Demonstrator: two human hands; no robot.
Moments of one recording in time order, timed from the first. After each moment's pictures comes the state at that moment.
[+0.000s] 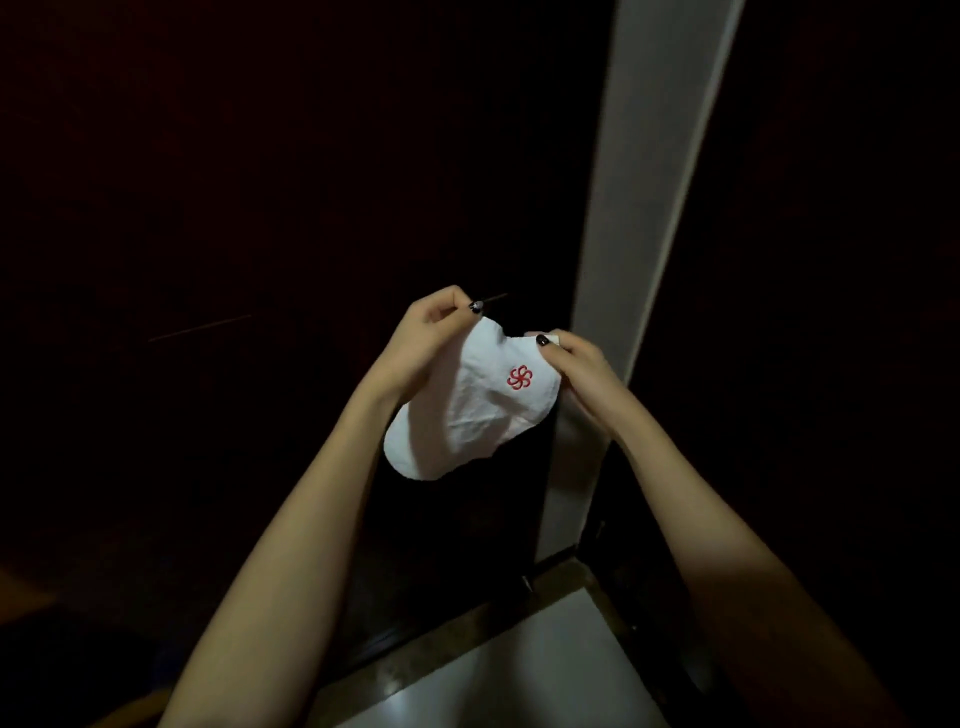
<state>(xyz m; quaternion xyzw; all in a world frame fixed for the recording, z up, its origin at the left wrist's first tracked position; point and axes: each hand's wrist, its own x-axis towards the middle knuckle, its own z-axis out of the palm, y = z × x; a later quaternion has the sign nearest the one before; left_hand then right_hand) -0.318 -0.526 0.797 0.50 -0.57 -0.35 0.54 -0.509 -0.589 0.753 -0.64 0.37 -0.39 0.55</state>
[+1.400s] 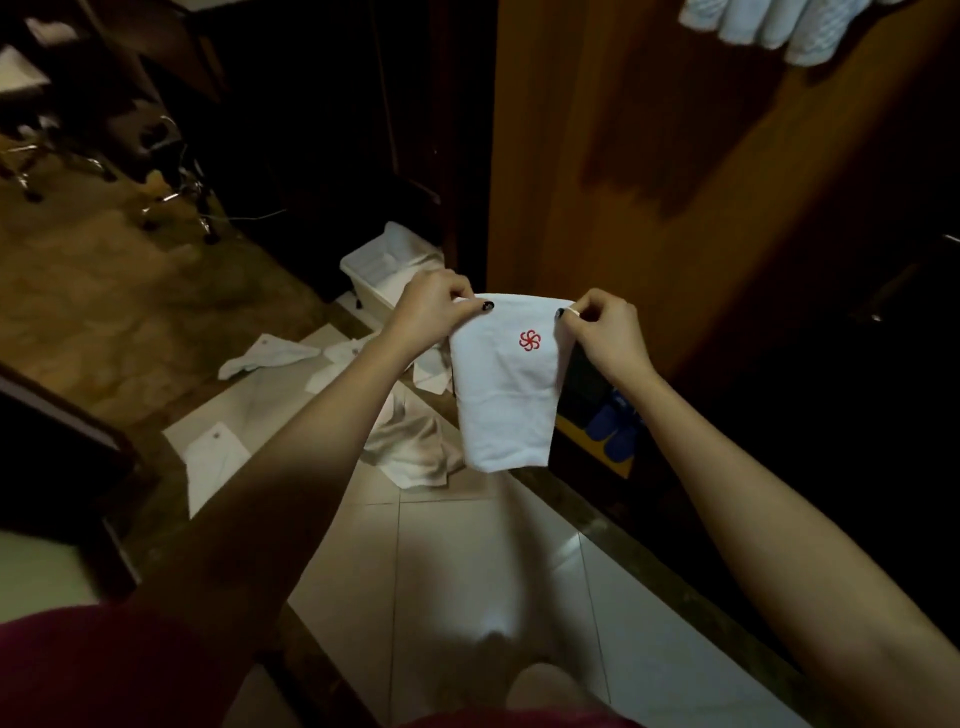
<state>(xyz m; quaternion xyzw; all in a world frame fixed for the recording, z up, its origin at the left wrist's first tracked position) 0.148 0.257 0.664 0.92 -0.18 0.02 0.34 0.080 0.037 0.675 -0.88 0.09 -0.06 0.46</state>
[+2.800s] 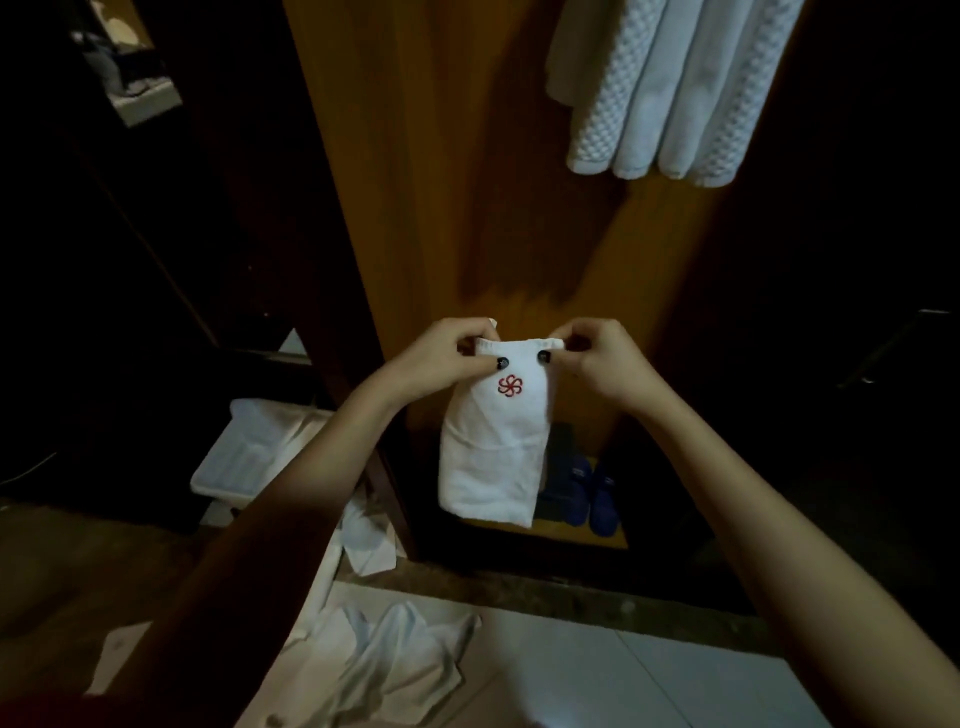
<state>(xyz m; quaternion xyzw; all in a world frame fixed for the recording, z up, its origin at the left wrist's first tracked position) 0.460 0.177 0.734 0.73 -0.48 -0.24 0.43 0.317 0.014 0.735 -0.85 0.21 -0.14 0.46</state>
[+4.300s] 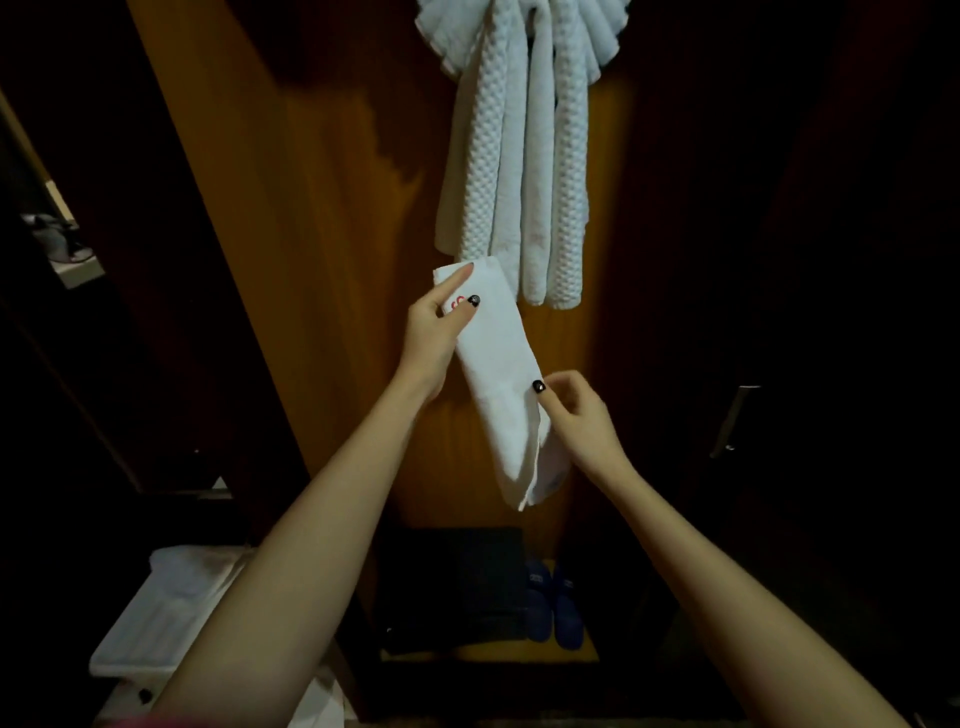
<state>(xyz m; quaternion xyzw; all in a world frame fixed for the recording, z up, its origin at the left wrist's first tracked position) 0.414 0.046 0.836 0.56 -0.37 -0.14 0.73 0.254 -0.045 0.759 -0.78 0.25 -0.34 0.46</state>
